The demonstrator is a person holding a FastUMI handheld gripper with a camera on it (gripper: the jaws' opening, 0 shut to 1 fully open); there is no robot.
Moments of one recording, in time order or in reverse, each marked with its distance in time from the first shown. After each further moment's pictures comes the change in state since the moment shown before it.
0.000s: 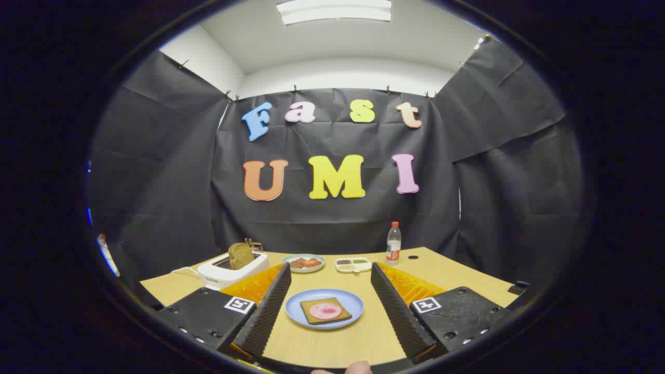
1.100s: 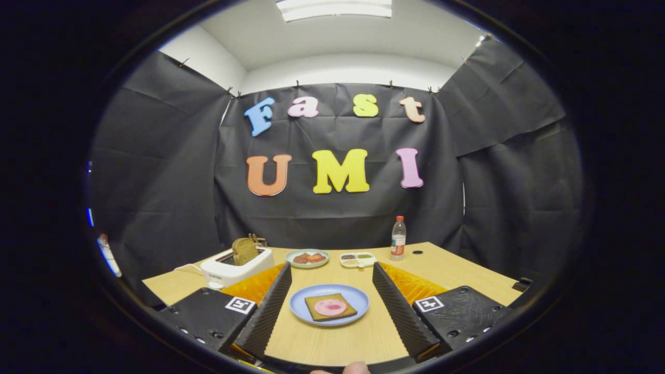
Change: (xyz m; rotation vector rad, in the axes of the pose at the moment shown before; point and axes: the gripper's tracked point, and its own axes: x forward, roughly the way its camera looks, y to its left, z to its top) arm 0.001 0.011 -0.007 -0.004 0.030 0.028
